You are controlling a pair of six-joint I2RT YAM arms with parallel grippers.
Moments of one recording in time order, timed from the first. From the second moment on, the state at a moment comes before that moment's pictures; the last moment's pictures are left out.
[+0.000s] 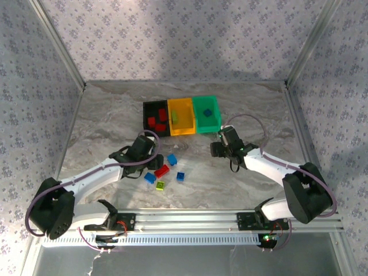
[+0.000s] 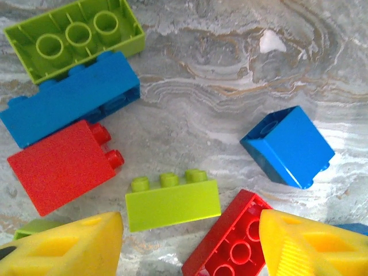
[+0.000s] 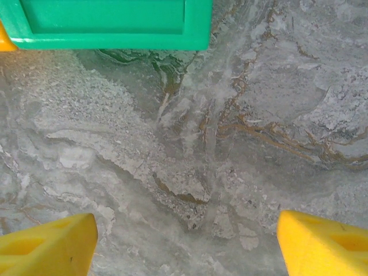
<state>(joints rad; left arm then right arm) -0.66 1.22 0.64 -0.41 -0.07 -0.52 0.53 1.37 0.69 -0.23 0.23 0.33</state>
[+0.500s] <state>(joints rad) -0.70 1.42 0.76 -0.51 -0.17 -0.53 0.53 1.38 0.69 -0.21 0.22 0.33</state>
